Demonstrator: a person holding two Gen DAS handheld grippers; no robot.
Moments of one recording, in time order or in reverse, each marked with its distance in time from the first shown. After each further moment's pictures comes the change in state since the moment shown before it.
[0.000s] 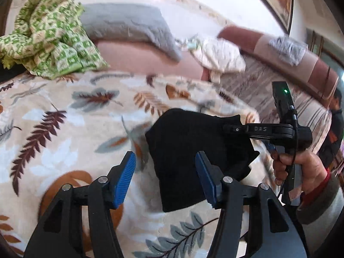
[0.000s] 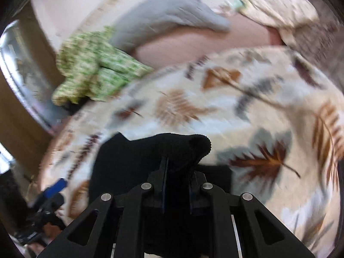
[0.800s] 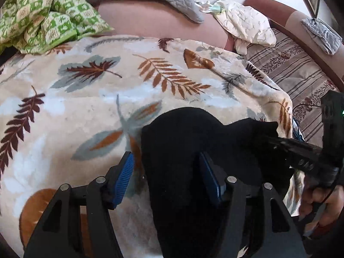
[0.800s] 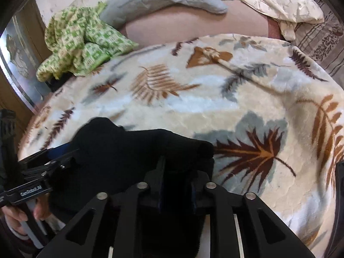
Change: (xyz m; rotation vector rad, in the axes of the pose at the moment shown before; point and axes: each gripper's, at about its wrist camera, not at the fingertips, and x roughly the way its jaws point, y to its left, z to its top) left arm 0.093 0.003 0.023 -0.040 0.214 0.114; right arm 0.018 -0.011 -0.010 -0.093 0.040 -0.063
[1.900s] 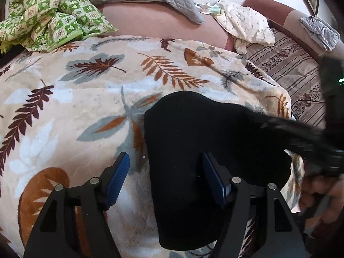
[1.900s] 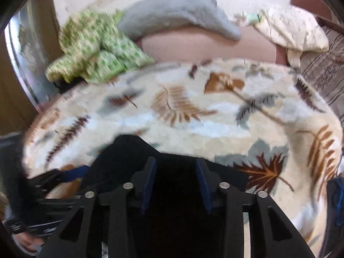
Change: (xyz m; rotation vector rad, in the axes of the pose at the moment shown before) left arm -0.011 -0.004 -0.022 -0.019 -0.008 0.022; right arm 0.006 0.042 0.009 -0.082 -0.026 -0.053
